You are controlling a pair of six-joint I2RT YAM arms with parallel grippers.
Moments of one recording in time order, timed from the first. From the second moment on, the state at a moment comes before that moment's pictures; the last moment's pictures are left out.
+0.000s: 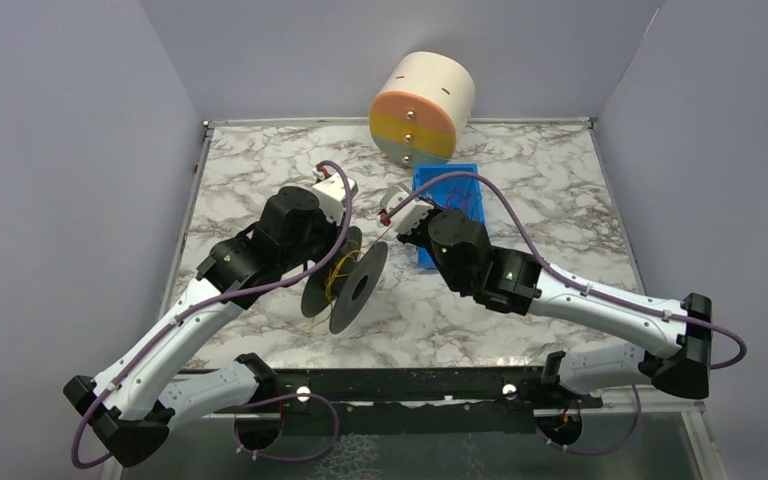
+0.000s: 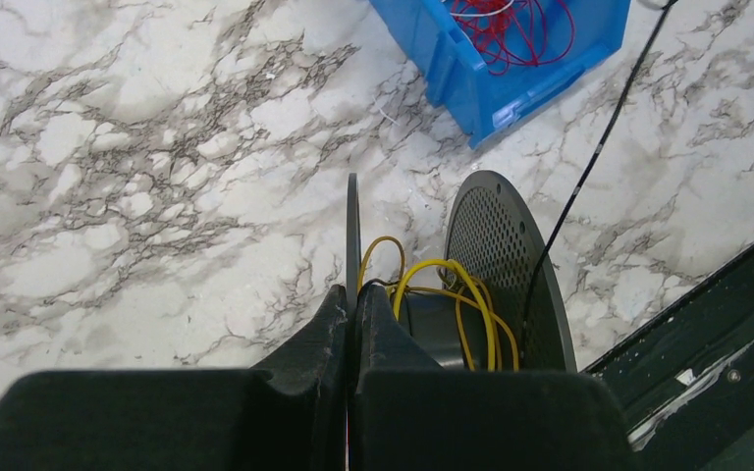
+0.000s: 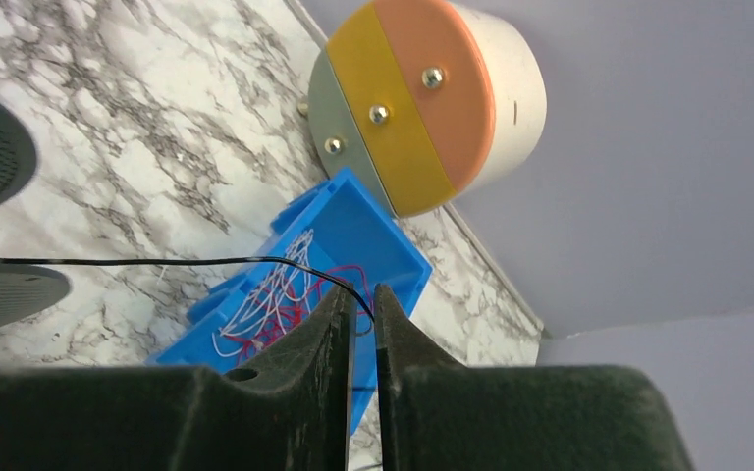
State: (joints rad) left arm -0.71 0.98 1.15 -0.73 -0.07 -0.10; right arm 1.15 1.27 1.18 -0.16 0.75 -0.61
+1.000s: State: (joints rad) left arm -0.71 0.86 1.24 -0.81 0.13 -0.08; right arm 0.90 1.11 0.90 -0.12 0.38 0.05
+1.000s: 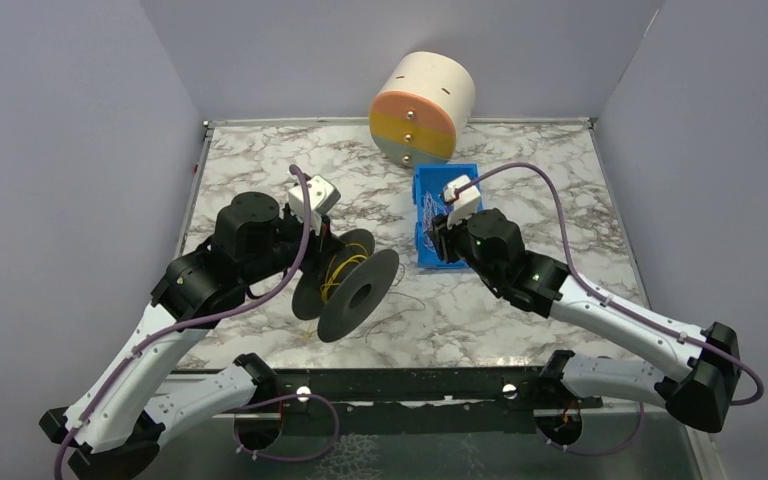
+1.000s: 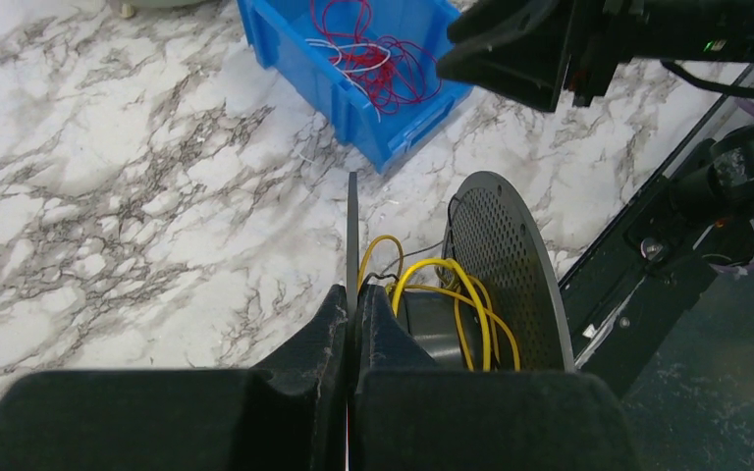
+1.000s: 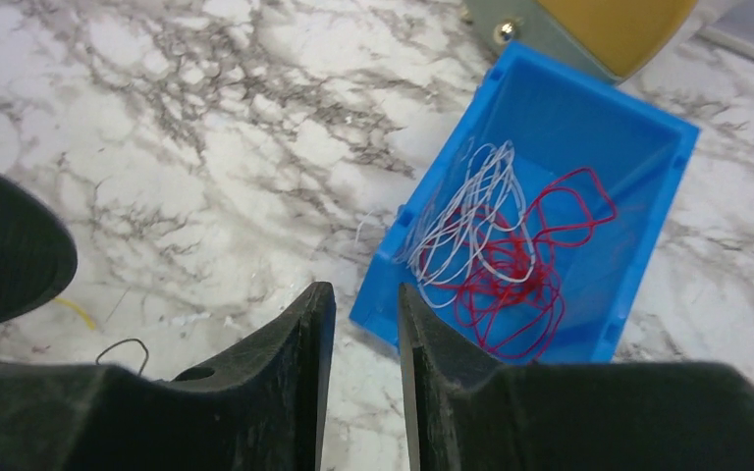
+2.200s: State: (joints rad) left arm -0.71 0.90 1.37 -0.81 0.20 -0.08; right arm 0.84 1.16 0.66 0.02 -0.40 0.27
